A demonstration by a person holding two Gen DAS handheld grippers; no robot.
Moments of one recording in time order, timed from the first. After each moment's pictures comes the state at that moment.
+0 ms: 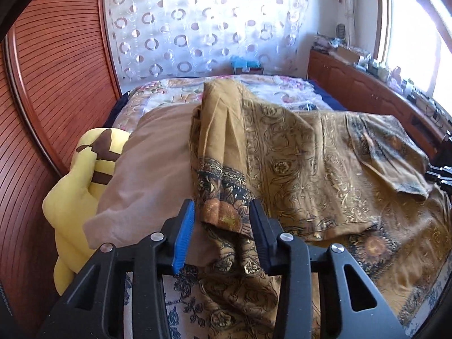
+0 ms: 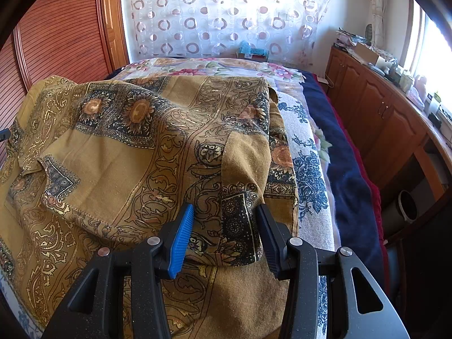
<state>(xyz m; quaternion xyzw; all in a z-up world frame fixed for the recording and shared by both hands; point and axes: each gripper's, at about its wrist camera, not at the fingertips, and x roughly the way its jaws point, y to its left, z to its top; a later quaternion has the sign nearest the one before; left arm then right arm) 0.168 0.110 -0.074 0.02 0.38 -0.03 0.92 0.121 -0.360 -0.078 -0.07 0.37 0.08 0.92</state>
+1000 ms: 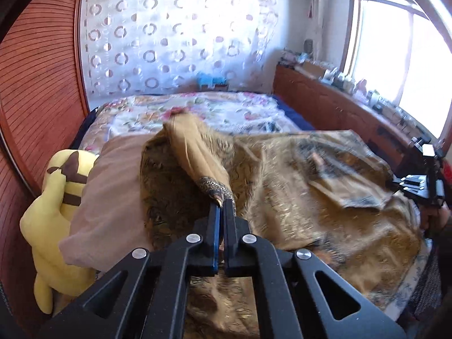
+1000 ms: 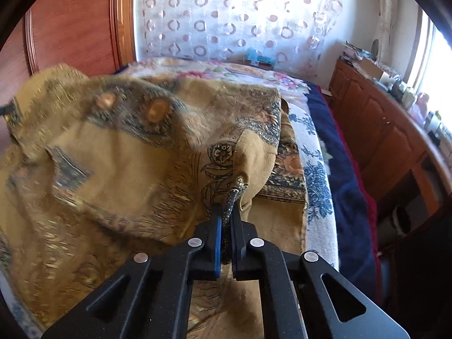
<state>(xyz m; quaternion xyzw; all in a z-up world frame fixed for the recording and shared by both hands) 0.144 0.087 -0.028 -0.01 0.33 -0.13 0.94 0.110 -0.349 -0.071 -0.09 0.35 0.09 0.93</state>
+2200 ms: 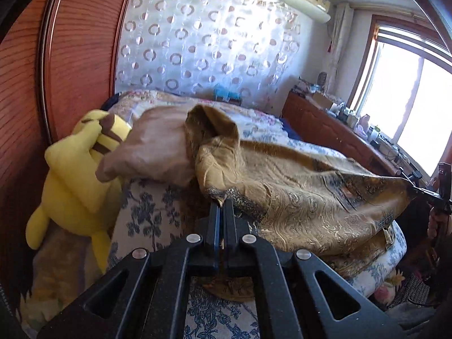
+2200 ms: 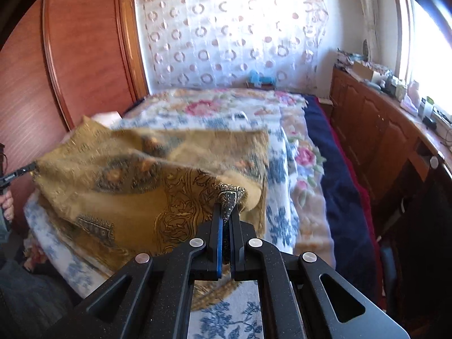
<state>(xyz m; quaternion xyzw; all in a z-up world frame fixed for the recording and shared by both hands) 0.023 0.138 -0.044 -0.10 0.30 -0.10 0.94 -0.019 -0.408 0.001 -0.03 0.29 0.13 0.95</state>
